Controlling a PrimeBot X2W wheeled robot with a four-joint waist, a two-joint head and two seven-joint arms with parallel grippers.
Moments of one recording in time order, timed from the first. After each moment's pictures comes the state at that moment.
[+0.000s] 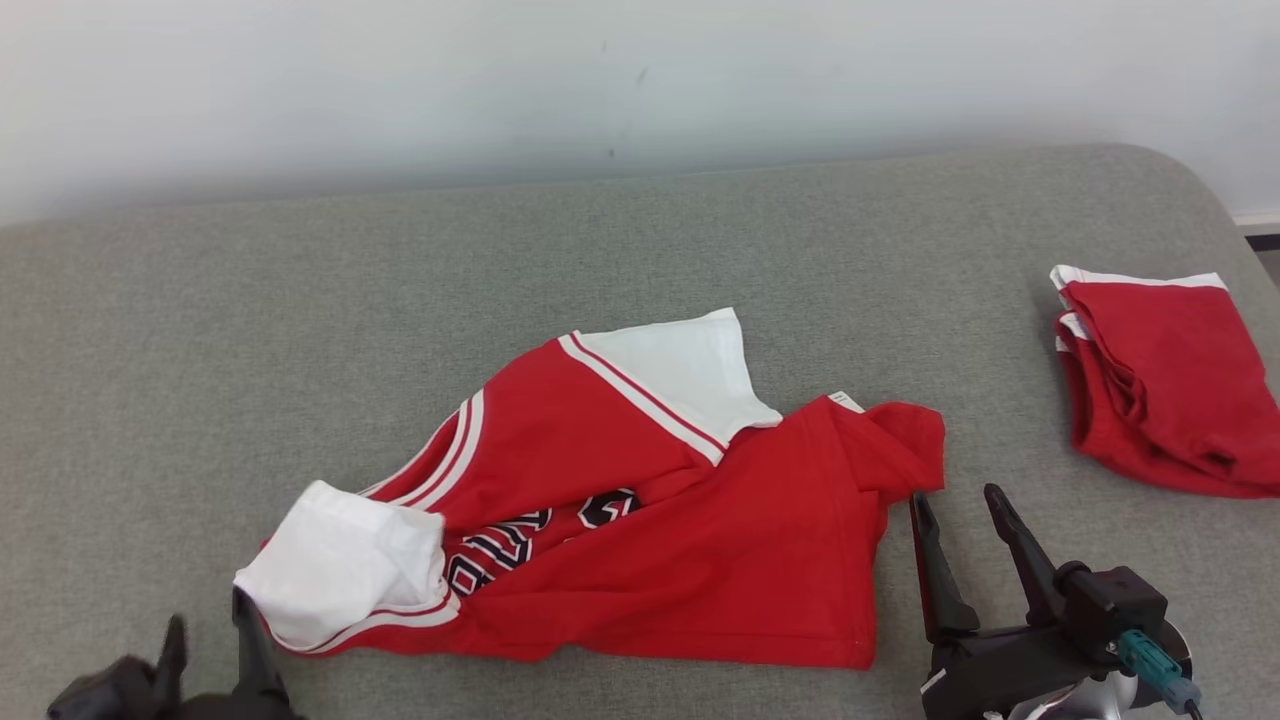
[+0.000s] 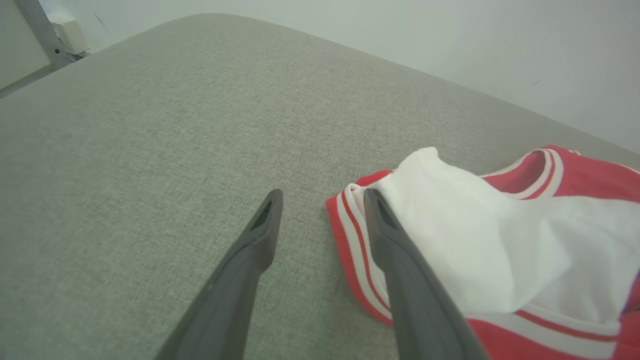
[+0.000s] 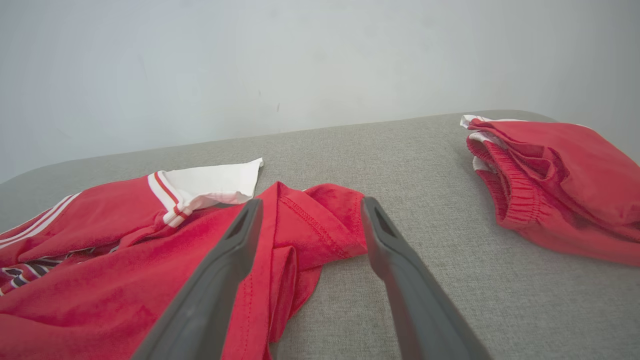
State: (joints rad) left arm -0.11 0.36 -0.29 0.27 -0.80 0.34 -0.25; right arm -0.08 -0.05 0.04 0.21 0.16 0.13 -0.17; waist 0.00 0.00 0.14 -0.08
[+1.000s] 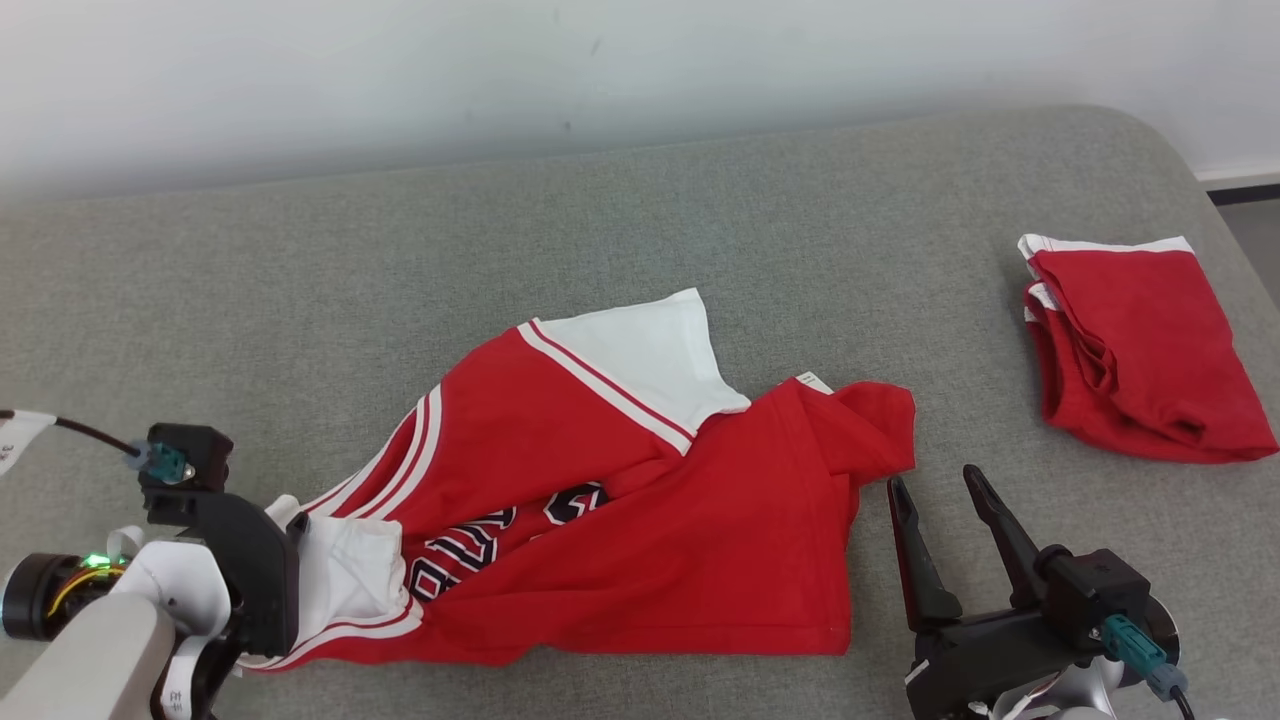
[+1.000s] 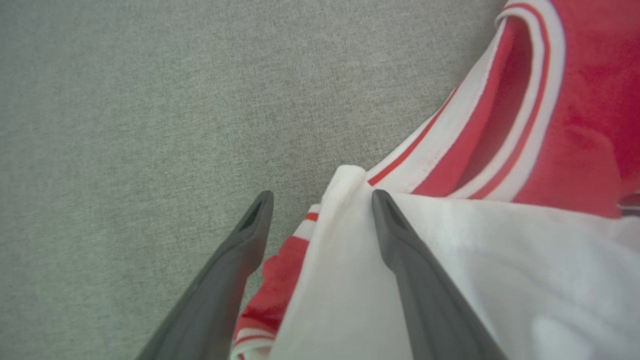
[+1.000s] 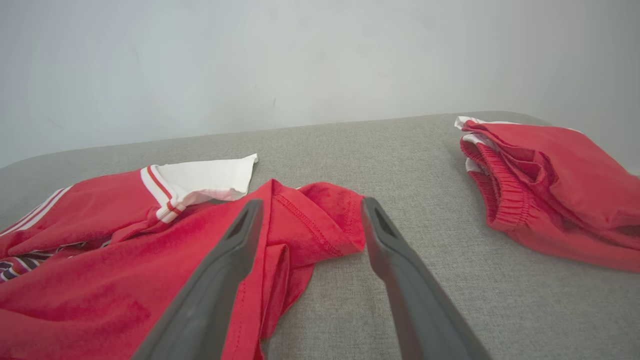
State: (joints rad) left arm -0.50 0.57 -0.53 0.40 -0.69 0.09 0.47; right arm -0.08 -0.05 0.07 0.15 0.14 0.13 -0.13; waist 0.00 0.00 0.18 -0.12
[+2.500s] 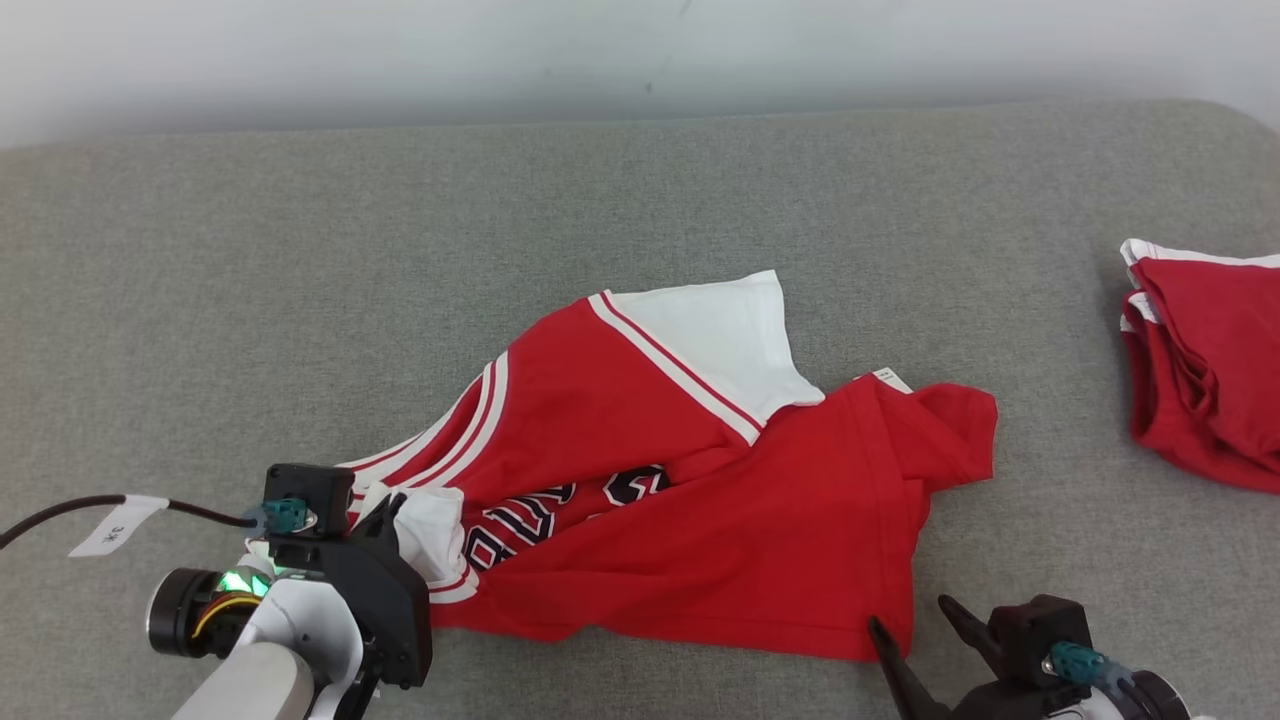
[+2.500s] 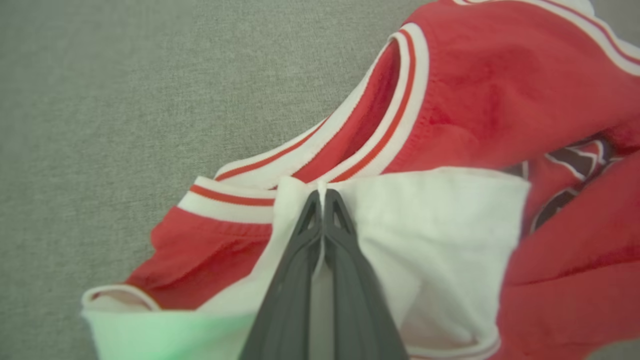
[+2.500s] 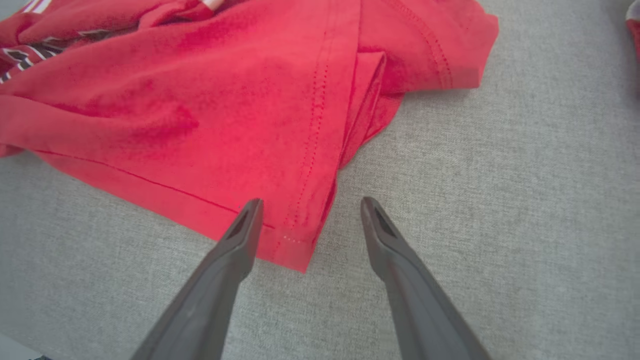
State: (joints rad) left arm -0.41 0.45 -0.58 0.23 -0.65 0.21 0.28; right arm 0.12 -0.12 0.13 -0.11 0.12 0.13 0.38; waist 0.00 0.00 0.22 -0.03
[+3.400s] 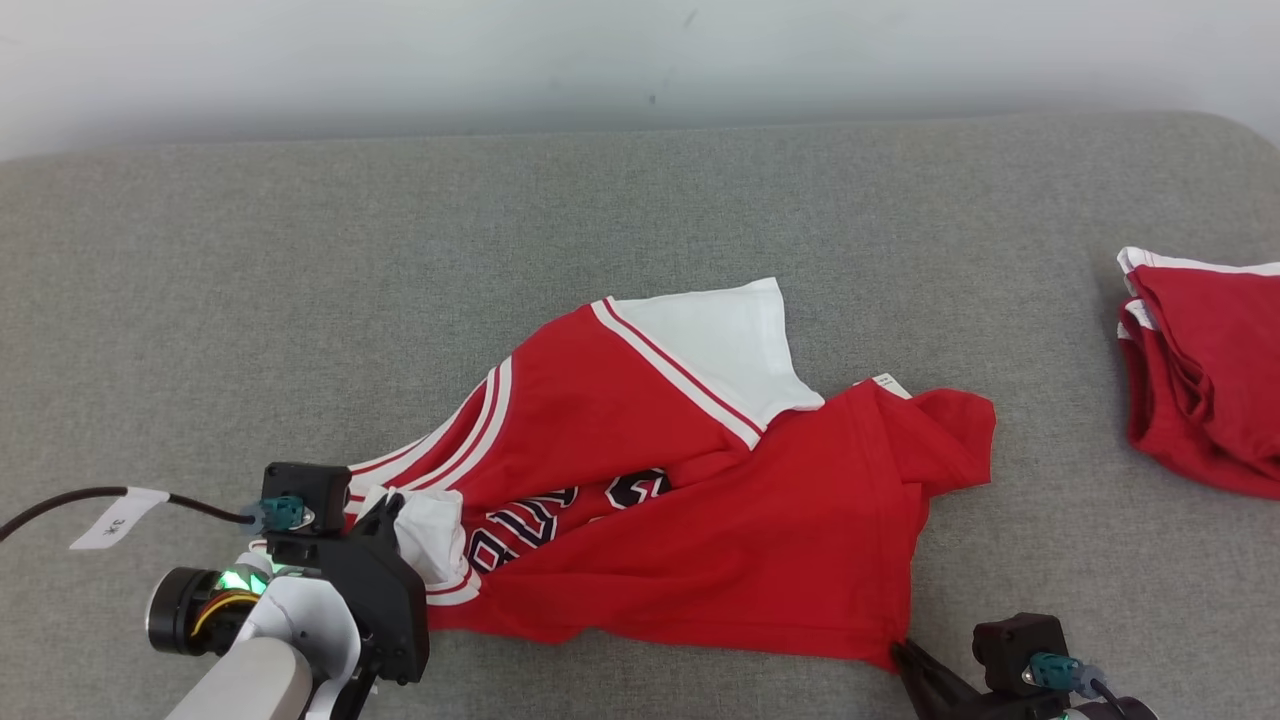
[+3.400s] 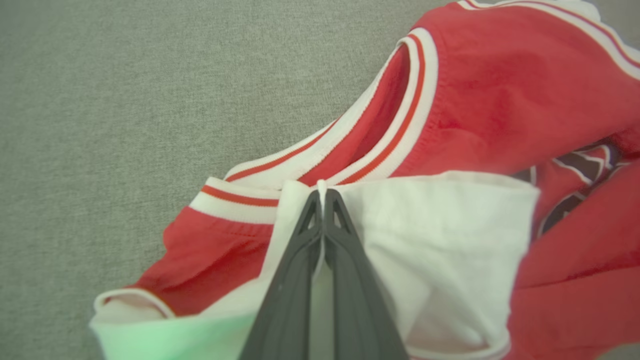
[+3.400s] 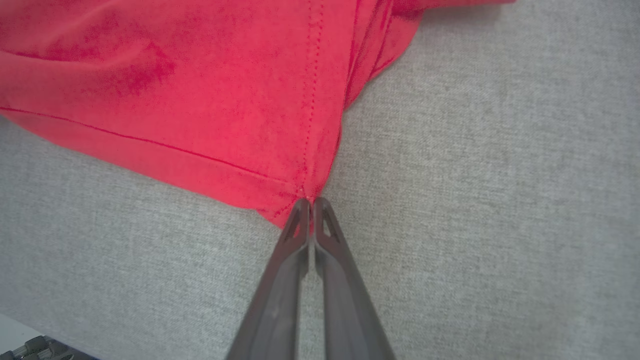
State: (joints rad) left arm -0.43 0.44 -0.59 0.28 -0.66 0.19 0.26; right arm 0.10 -0.11 0.13 0.01 0.14 0.13 0.40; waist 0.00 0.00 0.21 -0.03
